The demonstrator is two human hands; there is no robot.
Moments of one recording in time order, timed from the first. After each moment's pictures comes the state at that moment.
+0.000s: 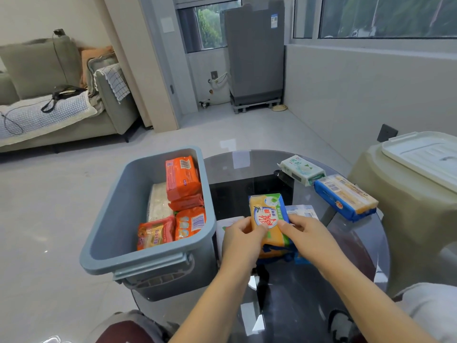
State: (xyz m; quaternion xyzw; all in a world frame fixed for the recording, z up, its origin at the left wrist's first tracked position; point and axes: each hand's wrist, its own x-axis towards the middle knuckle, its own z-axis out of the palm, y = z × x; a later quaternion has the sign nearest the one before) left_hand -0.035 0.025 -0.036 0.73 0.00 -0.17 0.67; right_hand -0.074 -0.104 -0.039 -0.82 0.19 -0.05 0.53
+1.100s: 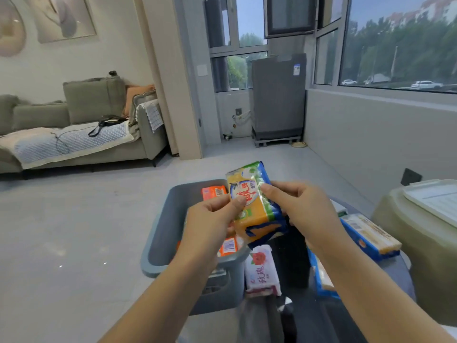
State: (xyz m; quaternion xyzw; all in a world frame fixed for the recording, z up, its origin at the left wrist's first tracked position) left_hand -0.045 0.115 0.097 0.64 -0.09 -0.07 0.76; right_hand -0.064 -0.040 0.095 -0.73 0.06 -0.16 0.66
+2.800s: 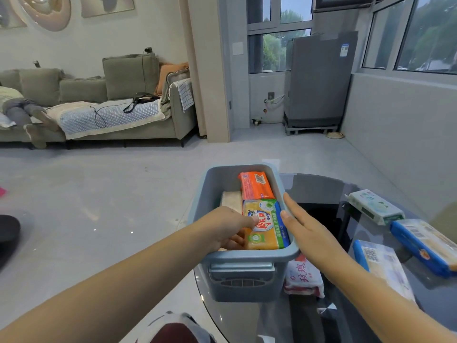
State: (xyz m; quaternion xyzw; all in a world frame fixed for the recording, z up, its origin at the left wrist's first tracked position) left_hand 0.023 0.170 0.057 0.80 0.05 -0.28 0.52; right_hand -0.027 0.004 0.024 -0.83 0.00 -0.02 0.56
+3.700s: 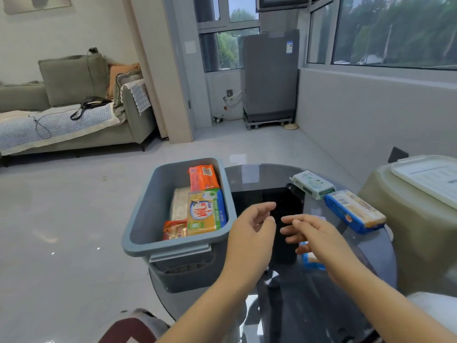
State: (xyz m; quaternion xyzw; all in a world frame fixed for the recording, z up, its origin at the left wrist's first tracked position) left_hand -0.074 0.058 0.021 0.75 -0.17 -0.01 0.64; right_hand -0.093 -0.085 -0.004 -0.76 0.15 -0.07 0.63
